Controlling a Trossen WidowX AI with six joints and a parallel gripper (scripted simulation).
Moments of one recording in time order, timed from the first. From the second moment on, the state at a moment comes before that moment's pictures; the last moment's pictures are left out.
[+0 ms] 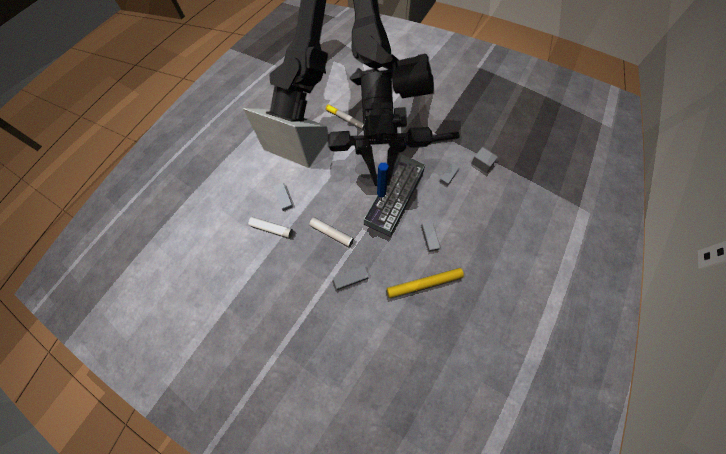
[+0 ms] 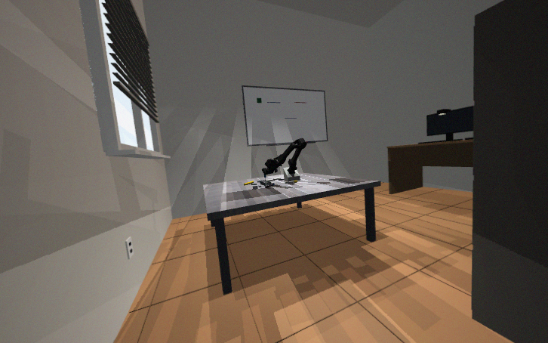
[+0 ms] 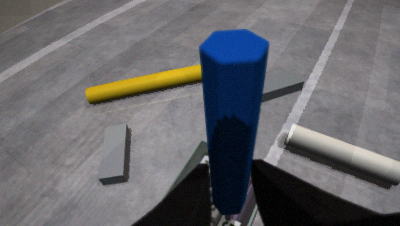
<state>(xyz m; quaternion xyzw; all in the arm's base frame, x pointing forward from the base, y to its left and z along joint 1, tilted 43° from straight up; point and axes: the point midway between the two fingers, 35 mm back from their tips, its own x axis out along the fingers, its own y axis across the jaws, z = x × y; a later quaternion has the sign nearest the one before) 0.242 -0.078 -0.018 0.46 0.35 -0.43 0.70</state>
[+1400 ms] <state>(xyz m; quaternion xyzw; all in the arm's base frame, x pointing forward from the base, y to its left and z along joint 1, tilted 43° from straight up) 0.245 -0.066 -0.031 0.46 0.34 -0.43 0.70</state>
